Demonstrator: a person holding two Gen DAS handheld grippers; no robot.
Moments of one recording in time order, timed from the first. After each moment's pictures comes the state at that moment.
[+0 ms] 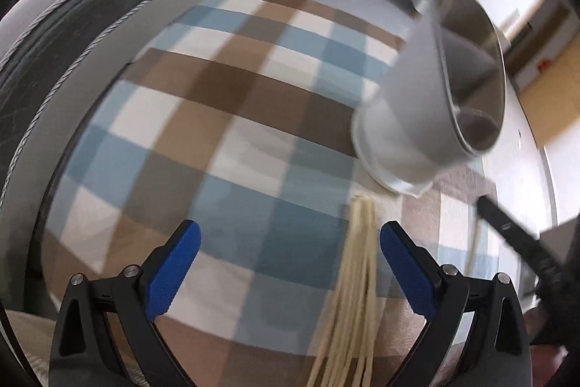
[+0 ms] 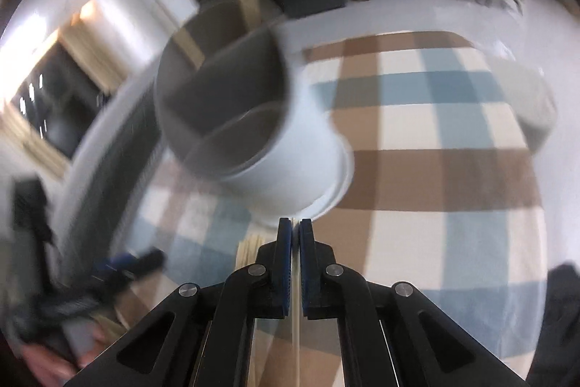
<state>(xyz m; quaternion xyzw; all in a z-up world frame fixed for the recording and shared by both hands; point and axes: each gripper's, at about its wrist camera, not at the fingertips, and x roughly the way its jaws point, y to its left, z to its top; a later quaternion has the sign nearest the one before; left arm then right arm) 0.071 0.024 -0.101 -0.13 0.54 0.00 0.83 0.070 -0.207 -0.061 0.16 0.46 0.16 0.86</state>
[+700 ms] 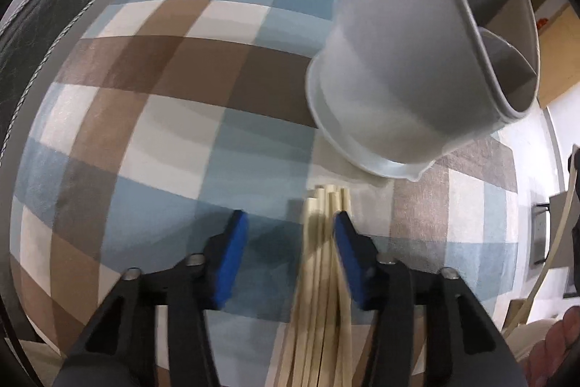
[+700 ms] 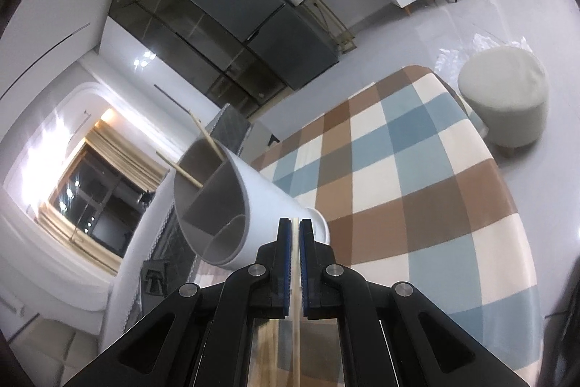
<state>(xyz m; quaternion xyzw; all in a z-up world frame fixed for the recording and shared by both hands) 0.103 -0.018 -0.141 -0.09 0.59 -0.03 0.80 0.063 -0.275 -0.058 0.31 0.34 0.17 0.87</state>
